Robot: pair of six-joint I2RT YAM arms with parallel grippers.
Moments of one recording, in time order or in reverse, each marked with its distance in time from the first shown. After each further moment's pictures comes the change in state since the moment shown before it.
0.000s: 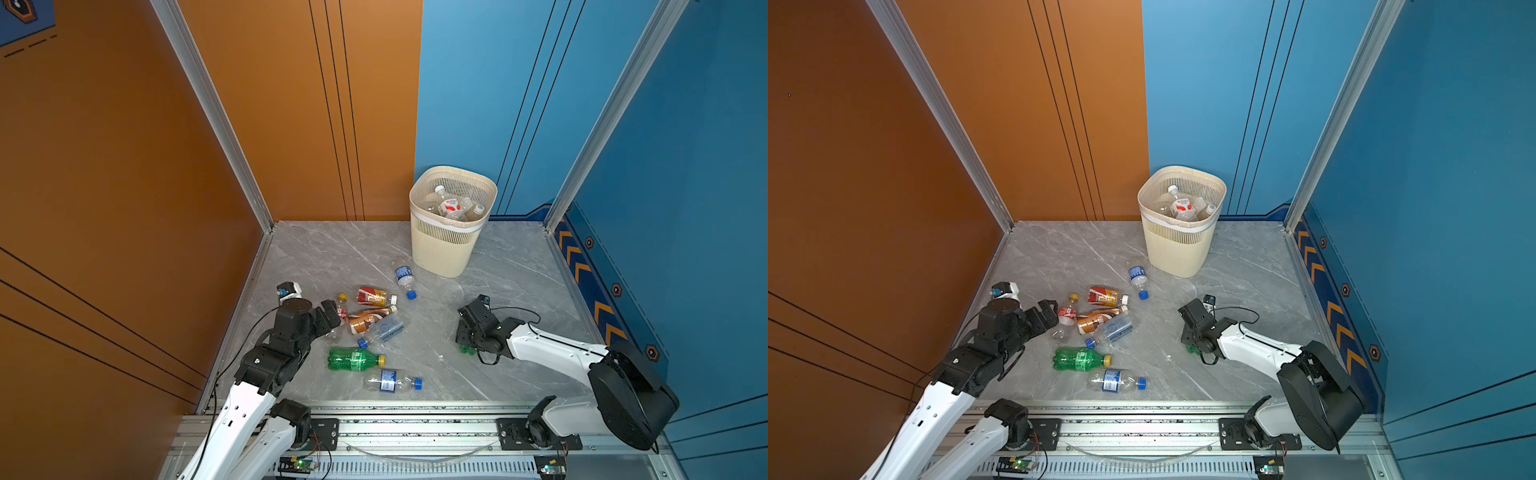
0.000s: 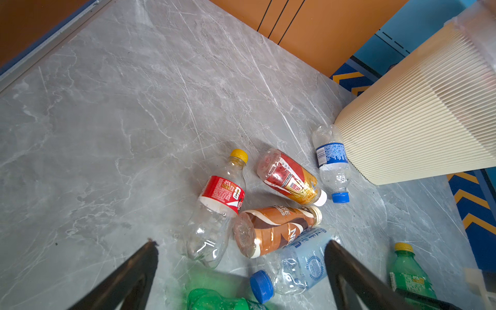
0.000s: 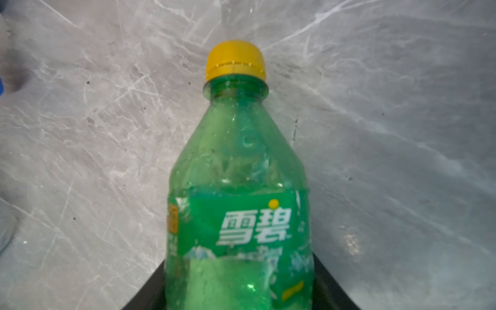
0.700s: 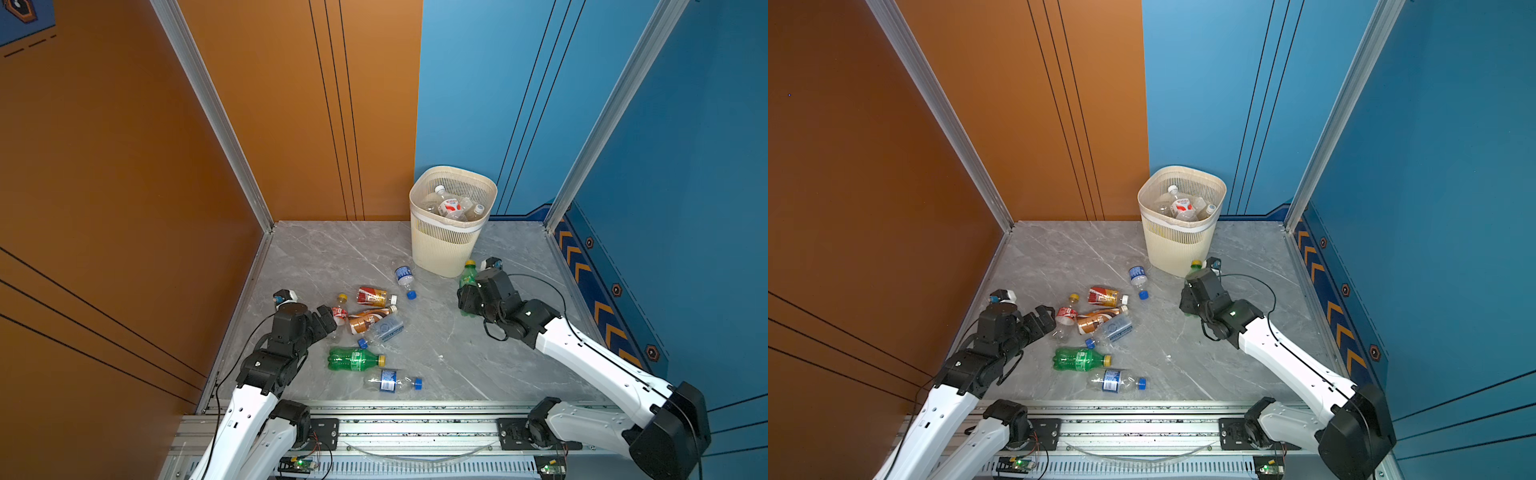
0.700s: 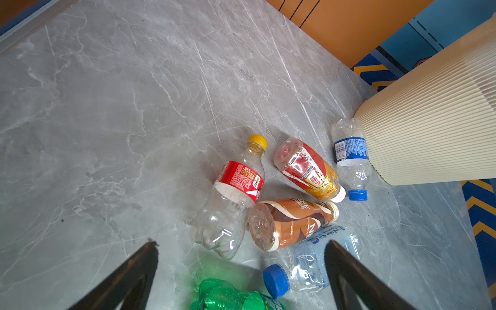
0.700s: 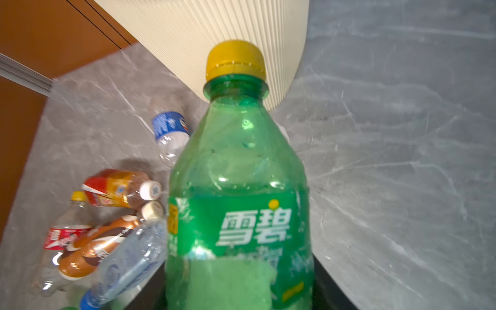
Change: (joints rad) left arm 0.088 -0.021 -0.066 -0.006 0.069 -0.013; right arm -0.027 -0.211 0.339 -0.154 0.045 -0.146
